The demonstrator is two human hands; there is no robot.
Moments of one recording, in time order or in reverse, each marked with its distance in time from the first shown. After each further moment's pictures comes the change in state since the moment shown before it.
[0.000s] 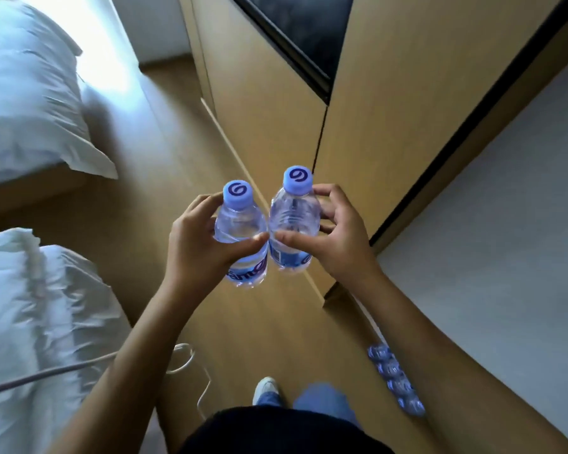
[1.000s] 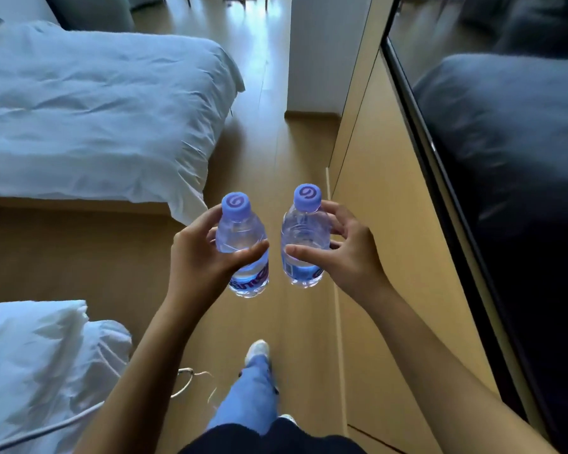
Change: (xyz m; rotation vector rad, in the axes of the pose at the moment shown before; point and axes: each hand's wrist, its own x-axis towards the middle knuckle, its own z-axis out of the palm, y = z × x) left_hand 0.474 -0.175 -0.116 0.005 0.489 -0.181; right_hand 0.591 -0.021 0.203 -0.017 -0.477 -0.109
